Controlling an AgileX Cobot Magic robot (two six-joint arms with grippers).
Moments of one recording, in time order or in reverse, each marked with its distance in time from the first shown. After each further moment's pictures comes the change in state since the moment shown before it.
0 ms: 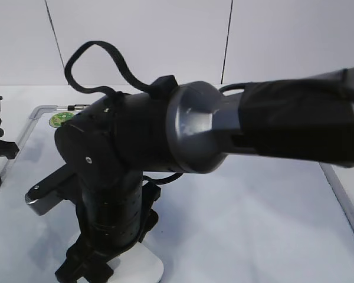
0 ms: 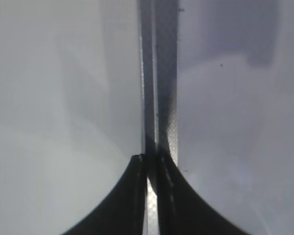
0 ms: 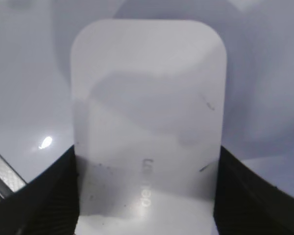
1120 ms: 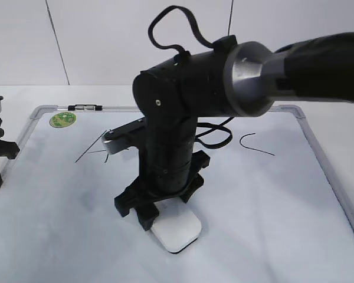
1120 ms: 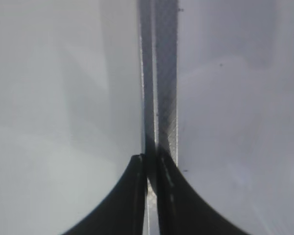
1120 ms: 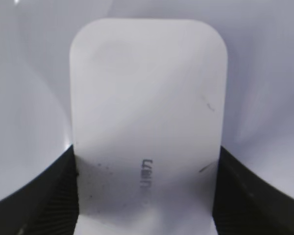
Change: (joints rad) left arm 0.000 0.000 0.000 0.002 -0.001 0.000; right arm -0.238 -0.012 0.022 -0.038 0.018 0.085
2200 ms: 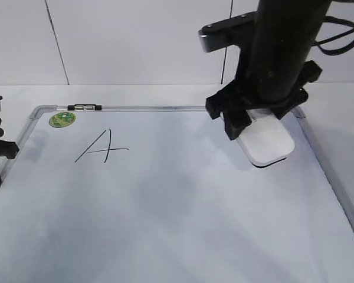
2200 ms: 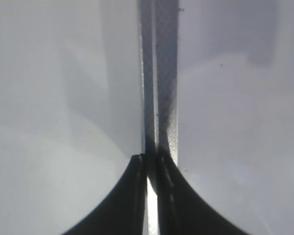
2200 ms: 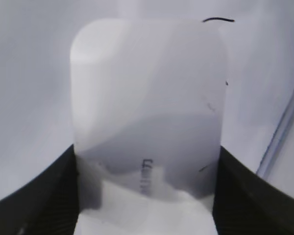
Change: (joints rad) left arm 0.000 0.000 -0.002 0.000 0.006 0.000; right arm -0.192 -0.345 0.037 -0.231 0.144 0.136
